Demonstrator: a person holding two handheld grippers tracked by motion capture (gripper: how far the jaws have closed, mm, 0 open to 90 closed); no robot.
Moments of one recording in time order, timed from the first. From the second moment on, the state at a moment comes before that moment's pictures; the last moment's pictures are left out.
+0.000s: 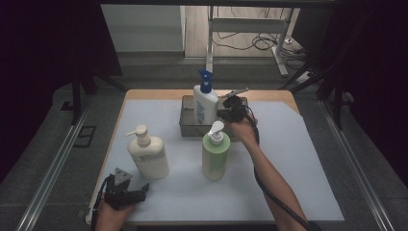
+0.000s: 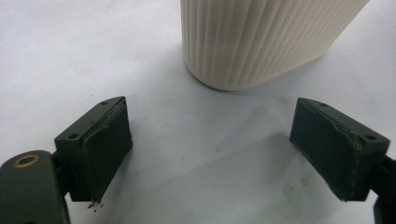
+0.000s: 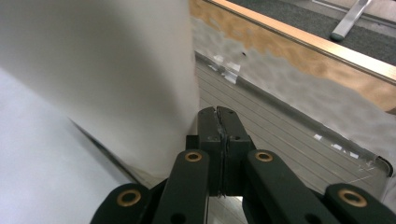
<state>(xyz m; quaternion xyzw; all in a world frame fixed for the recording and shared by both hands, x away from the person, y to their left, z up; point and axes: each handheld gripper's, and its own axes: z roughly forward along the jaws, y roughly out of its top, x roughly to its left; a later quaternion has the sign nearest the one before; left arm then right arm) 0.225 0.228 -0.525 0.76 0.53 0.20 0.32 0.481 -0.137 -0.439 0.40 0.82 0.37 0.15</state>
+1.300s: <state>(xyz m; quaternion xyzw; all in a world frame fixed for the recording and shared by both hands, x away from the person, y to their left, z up) 0.225 0.228 -0.525 0.76 0.53 0.20 0.32 0.489 -0.110 -0.456 0.39 0.84 0.36 0.12</state>
